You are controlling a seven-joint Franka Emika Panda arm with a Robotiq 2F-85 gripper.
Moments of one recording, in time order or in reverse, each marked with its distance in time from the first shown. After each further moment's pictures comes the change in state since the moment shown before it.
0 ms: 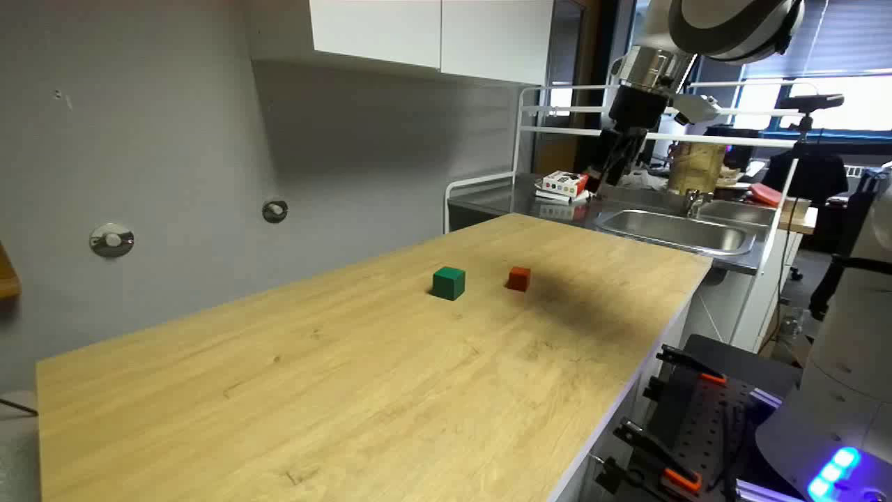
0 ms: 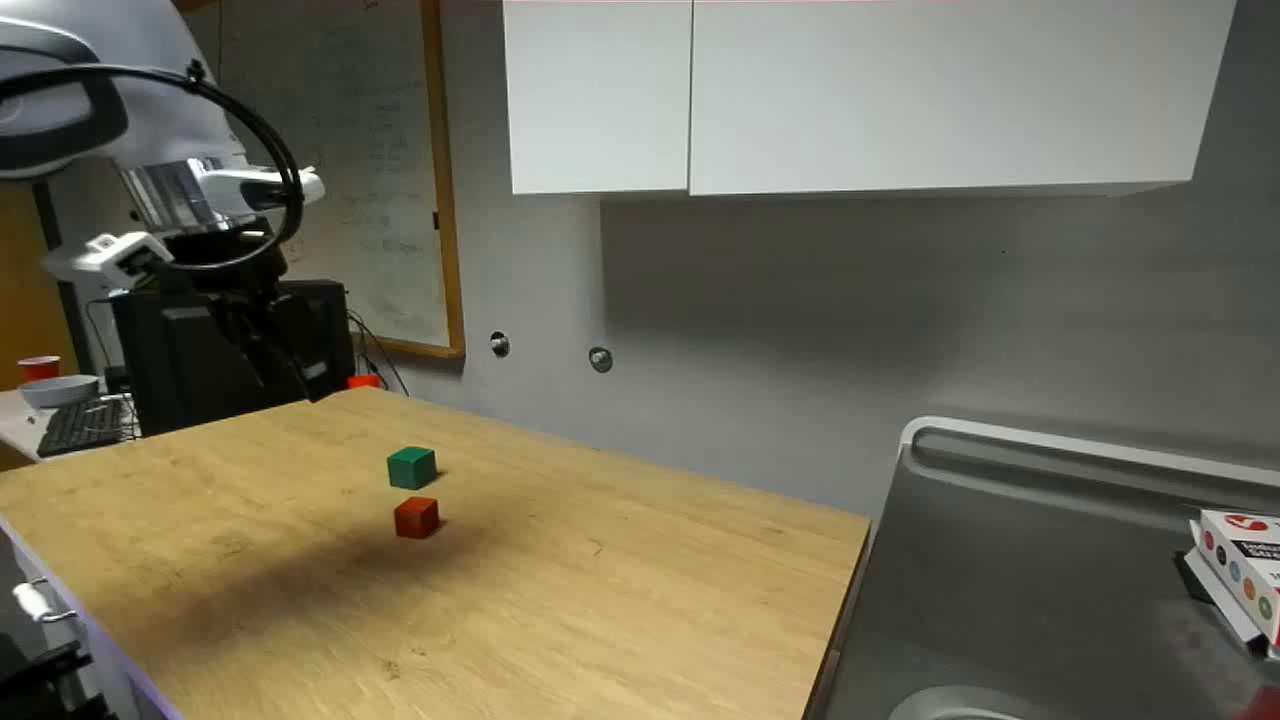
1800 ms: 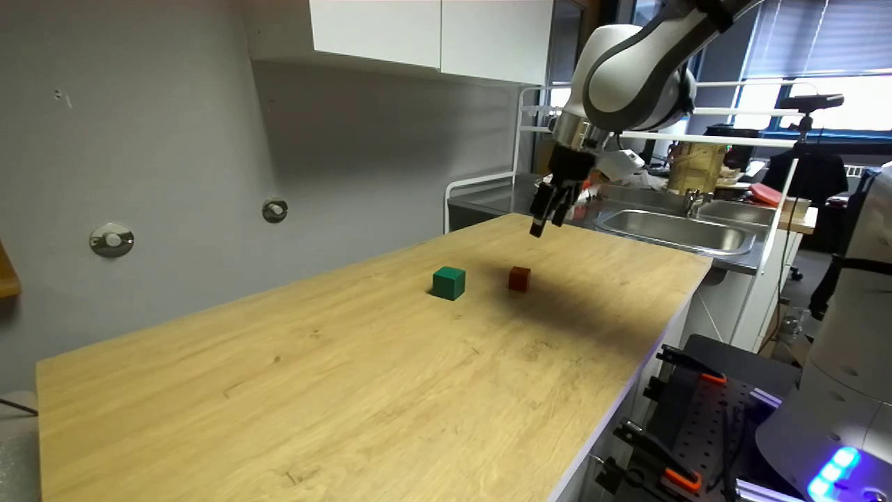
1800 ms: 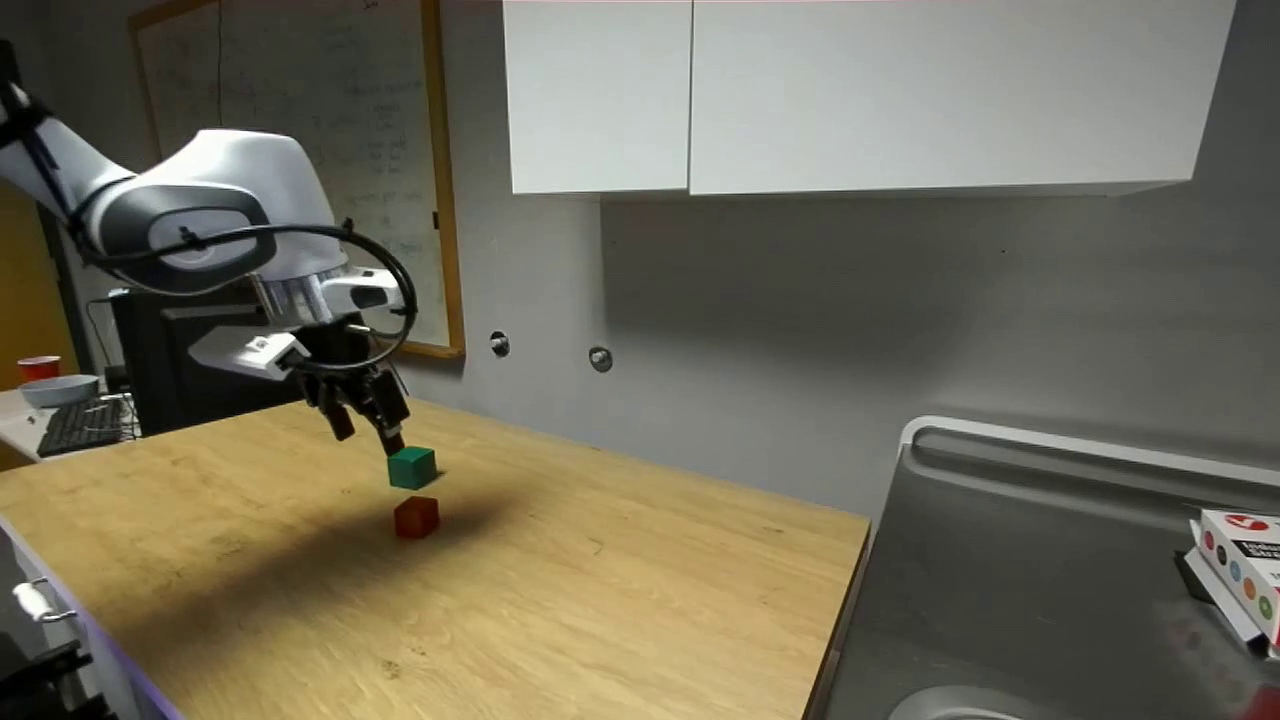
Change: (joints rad) arm 0.108 0.467 0.002 0.102 0.065 0.328 -0.006
